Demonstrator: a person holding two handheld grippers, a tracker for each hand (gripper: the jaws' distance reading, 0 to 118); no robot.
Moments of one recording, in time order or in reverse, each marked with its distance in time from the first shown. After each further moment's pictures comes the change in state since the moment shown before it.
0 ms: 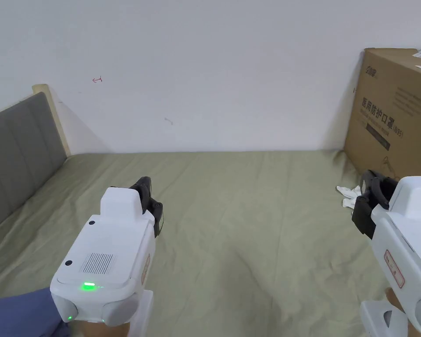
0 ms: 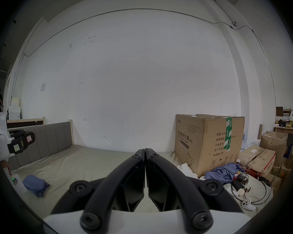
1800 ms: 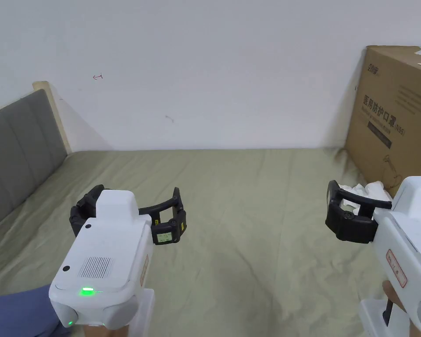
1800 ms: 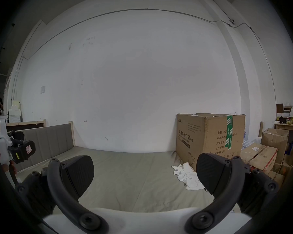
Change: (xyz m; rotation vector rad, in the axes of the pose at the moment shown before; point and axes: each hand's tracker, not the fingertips) left arm -0.004 -0.004 0.003 0.023 0.031 0.034; right arm -0.002 -0.002 0.001 -0.001 0.002 -0.022
